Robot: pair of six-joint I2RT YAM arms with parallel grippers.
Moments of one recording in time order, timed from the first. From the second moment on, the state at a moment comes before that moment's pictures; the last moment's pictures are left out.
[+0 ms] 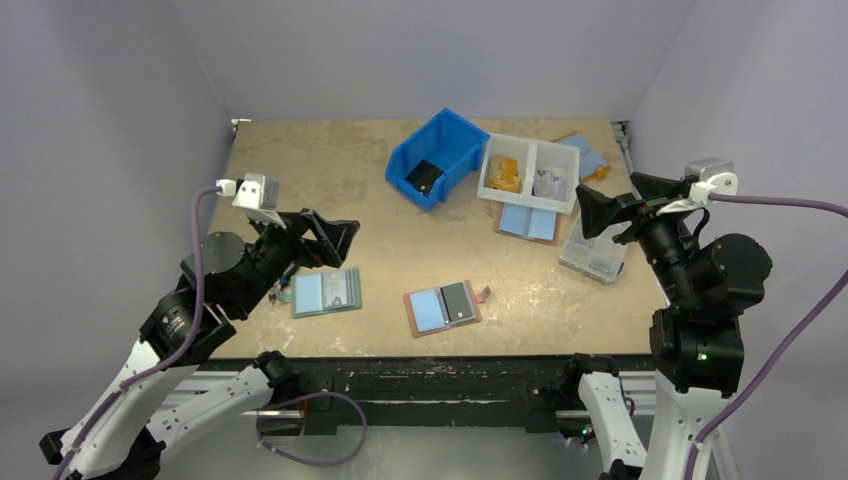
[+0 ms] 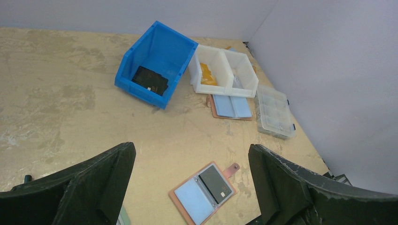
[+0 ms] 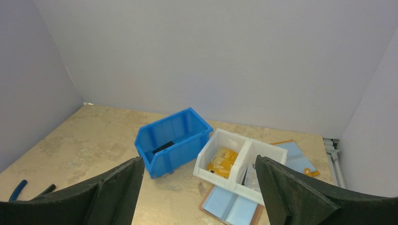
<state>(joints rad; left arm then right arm) -0.77 0.65 1.11 -0.57 -0.29 -0.43 -0.13 0.65 1.31 -0.54 -0.38 0.12</state>
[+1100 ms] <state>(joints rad) -0.77 0.59 0.98 -0.54 -0.31 -0.43 -0.20 0.61 1.19 -0.55 -0.44 0.09</state>
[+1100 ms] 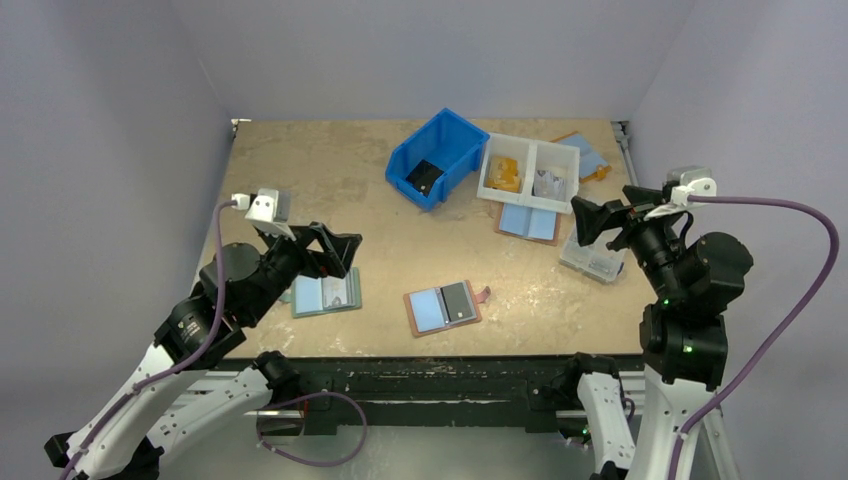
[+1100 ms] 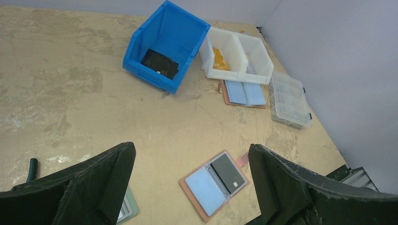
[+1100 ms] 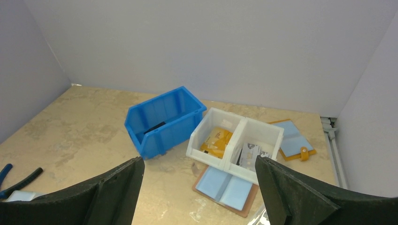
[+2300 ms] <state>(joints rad) -0.77 0.51 0.79 -0.43 -0.26 -0.48 -0.22 0.58 1.12 -0.55 -0.56 0.09</state>
